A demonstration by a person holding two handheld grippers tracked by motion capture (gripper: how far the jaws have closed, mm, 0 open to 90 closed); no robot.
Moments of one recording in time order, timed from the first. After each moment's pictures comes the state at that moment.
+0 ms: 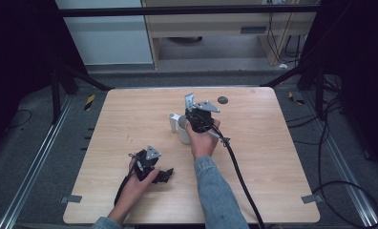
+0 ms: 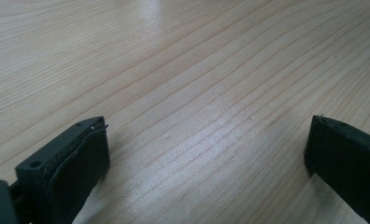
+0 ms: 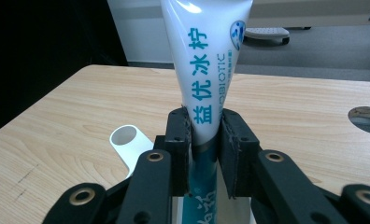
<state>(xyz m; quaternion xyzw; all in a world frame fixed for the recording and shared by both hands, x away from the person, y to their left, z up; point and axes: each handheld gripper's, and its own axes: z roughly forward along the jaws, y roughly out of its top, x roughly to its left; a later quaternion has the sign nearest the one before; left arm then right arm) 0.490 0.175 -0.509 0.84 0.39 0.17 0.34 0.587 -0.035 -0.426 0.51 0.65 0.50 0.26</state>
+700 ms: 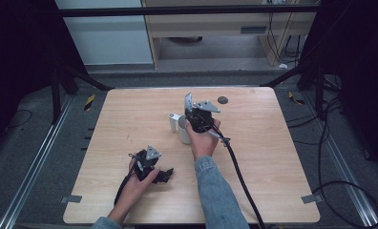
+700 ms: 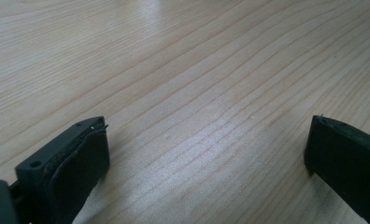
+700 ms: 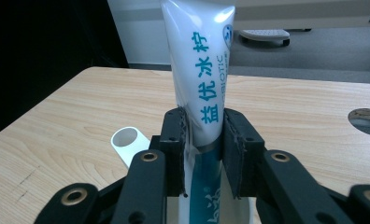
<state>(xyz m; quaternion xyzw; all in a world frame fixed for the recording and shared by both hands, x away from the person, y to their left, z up) 0.490 0.175 -0.509 0.84 0.39 0.17 0.34 0.587 -0.036 -0.425 0.51 0.65 0.50 0.26</state>
